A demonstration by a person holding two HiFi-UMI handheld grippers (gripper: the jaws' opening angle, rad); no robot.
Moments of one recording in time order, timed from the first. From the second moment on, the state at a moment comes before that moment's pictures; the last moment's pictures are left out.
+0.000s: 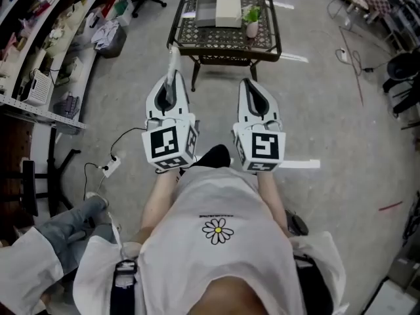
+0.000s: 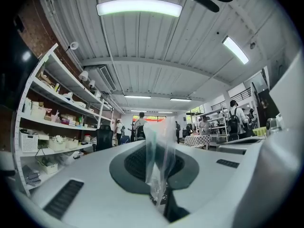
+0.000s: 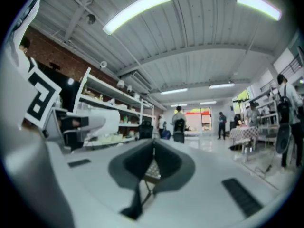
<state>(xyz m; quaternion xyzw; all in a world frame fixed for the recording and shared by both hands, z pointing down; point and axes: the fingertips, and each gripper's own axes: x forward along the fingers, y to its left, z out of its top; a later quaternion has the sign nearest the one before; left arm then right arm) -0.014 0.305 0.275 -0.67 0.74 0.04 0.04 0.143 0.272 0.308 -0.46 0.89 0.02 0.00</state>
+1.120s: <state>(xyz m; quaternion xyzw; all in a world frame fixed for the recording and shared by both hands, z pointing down) -0.087 0.088 0.292 -0.67 0.73 0.08 0.03 0.072 0.090 0.304 -0.47 0.88 0.03 0.04</state>
